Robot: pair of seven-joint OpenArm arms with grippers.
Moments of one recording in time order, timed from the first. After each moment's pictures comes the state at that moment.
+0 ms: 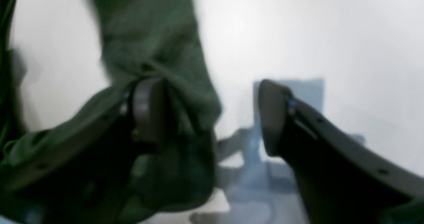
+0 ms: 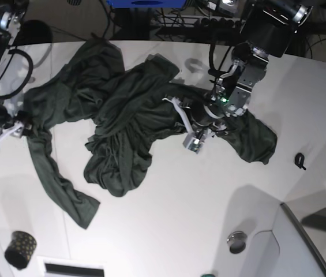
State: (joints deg) left arm -4.5 -15.3 26.5 64.3 -17.8 -10.0 21.3; right arm 9.0 15.9 28.8 53.2 14.9 26.2 -45.7
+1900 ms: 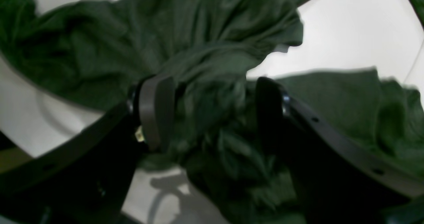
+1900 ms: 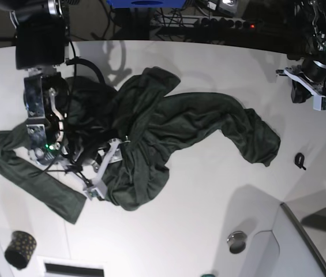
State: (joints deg) left arm 25.6 -16.4 -30.7 91.9 -15.5 -25.2 26.9; right arm 9.8 0.4 -3.2 81.8 14.2 18.2 -61.7
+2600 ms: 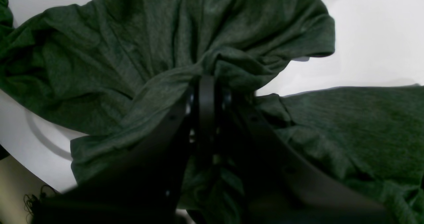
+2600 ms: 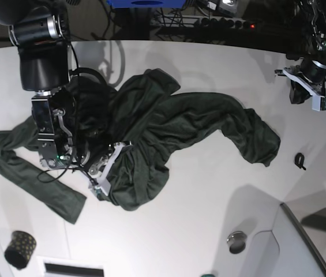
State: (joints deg) left arm 25.4 -16.1 -30.7 92.1 -15.5 -25.5 26.7; right arm 15.4 0.2 -3.3 65.0 13.9 18.2 -56.0
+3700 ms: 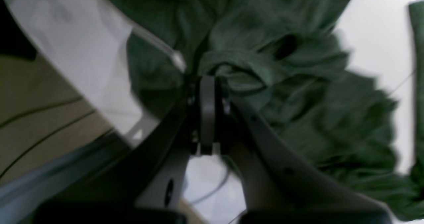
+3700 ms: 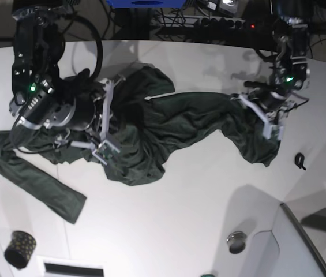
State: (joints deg) left arm 9.0 -15.7 -7.5 76.5 -11.1 -16.8 26.5; right arm -5.9 -0.1 -3.0 112.6 14.3 39.3 -74.5
